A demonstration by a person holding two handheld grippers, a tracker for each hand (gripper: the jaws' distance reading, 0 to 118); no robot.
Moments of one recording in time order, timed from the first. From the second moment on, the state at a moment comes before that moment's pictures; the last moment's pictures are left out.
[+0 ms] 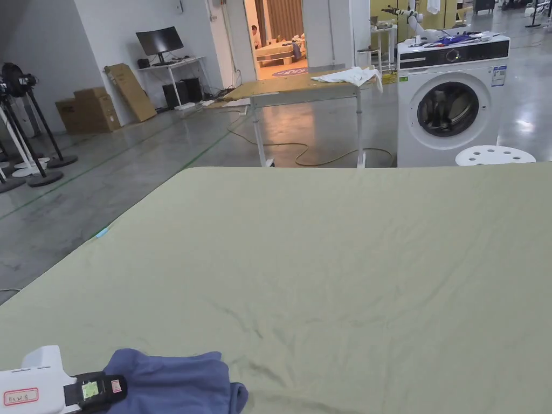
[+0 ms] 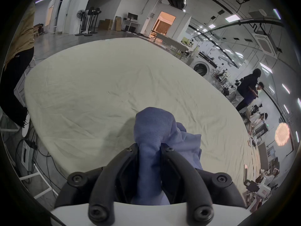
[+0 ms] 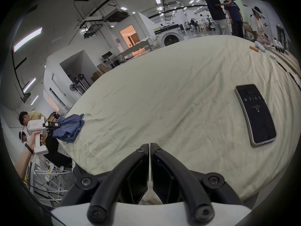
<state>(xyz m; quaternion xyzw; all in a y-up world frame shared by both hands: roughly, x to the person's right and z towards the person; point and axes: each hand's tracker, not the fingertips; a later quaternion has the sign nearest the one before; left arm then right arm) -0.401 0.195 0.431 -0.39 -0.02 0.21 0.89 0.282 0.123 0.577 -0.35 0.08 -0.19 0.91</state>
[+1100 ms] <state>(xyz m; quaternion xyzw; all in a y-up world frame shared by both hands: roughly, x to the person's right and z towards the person) -0.163 0.286 0.601 0.00 -0.10 -0.02 0.99 0.256 0.248 0.635 -0.04 -0.02 -0.01 1.00</state>
